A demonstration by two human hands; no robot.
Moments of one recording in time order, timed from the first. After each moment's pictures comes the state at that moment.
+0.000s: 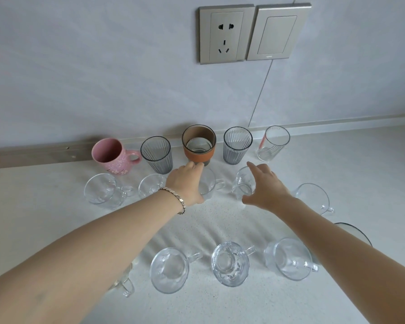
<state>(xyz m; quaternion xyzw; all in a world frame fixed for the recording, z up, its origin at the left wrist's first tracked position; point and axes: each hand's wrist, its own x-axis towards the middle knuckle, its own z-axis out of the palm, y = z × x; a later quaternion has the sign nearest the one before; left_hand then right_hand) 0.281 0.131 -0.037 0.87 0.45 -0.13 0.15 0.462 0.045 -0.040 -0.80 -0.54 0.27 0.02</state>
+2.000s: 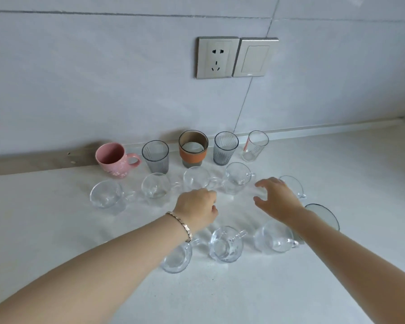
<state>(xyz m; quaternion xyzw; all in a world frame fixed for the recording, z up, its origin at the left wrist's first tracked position) 0.259 0.053 -0.007 0.90 0.39 -0.06 0.20 0.446 -0.027 0.002 -0.85 -0.49 0.21 0.03</state>
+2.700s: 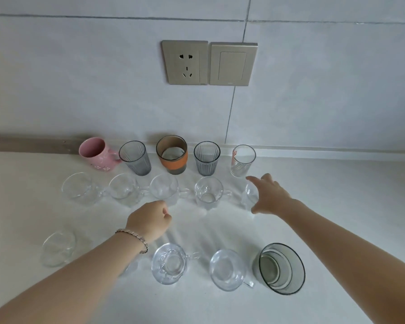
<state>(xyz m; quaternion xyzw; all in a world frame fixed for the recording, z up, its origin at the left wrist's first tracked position) 0.302 0.041 -0.028 0.70 0.66 -0.07 0.26 0.585 0.027 -0.025 -0.76 -0.58 0.29 -0.08</state>
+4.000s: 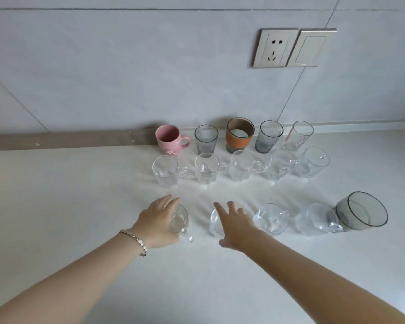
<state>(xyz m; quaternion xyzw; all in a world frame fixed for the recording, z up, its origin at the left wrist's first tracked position) 0.050 0.030 -0.029 0.81 0.50 -0.16 0.26 0.241 -0.039 -0.029 -0.70 -0.65 0.26 -0.16</state>
